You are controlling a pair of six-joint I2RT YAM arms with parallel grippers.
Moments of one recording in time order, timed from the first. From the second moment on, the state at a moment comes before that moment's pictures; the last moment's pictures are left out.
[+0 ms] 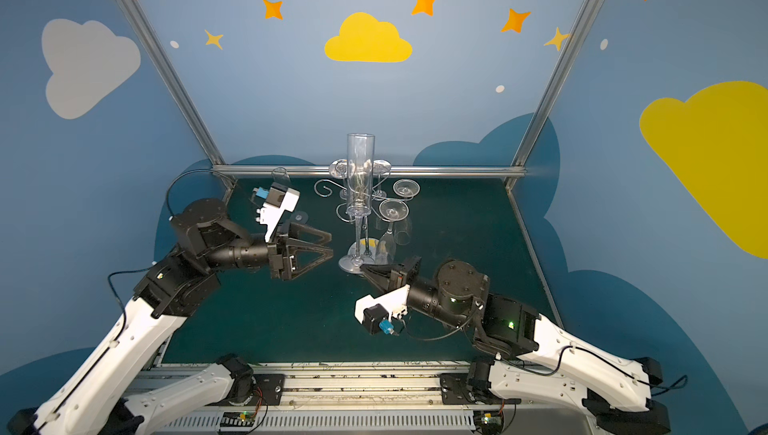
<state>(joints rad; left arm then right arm) -0.59 1.00 1.31 -0.45 0.82 -0.42 1.25 0.83 1.07 -0.34 0.11 -1.09</state>
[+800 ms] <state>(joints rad) -0.73 1.05 1.20 -0.19 0.71 -0.46 1.32 0.84 1.02 -0.25 0.14 -1.18</state>
